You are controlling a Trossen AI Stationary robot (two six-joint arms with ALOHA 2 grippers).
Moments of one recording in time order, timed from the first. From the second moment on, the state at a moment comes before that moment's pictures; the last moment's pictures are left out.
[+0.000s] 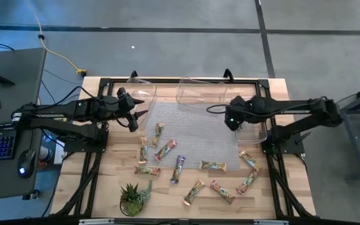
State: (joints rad) left arm 0.05 0.80 0.81 -0.47 -0.40 -0.03; right arm -0.09 1.23 1.01 -1.25 0.54 0.79
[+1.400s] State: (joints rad) left arm 0.05 0.80 0.81 -0.49 -0.40 -0.12; right arm -0.21 1.14 0.95 -0.50 0.01 -0.09
